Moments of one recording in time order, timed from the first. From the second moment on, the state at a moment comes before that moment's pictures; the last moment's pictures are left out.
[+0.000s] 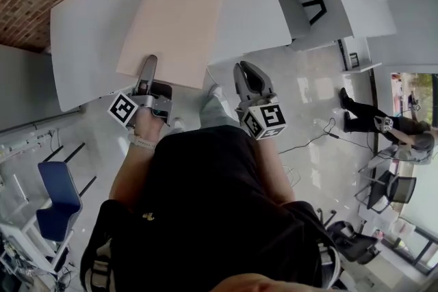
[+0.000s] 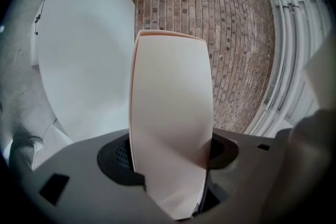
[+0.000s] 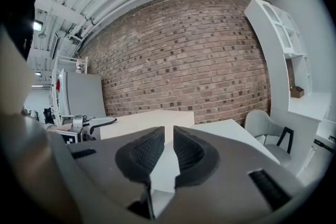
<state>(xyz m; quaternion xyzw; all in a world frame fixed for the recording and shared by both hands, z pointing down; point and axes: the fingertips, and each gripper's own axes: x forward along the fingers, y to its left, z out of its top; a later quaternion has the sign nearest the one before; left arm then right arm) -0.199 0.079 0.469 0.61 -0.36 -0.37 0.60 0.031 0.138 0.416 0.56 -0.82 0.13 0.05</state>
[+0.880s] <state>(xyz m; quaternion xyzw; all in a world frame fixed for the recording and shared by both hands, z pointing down) -0.055 -0.022 0.500 0.54 -0.43 -0.39 0.61 0.159 0.007 0.455 0.47 -0.86 0.17 0.08</state>
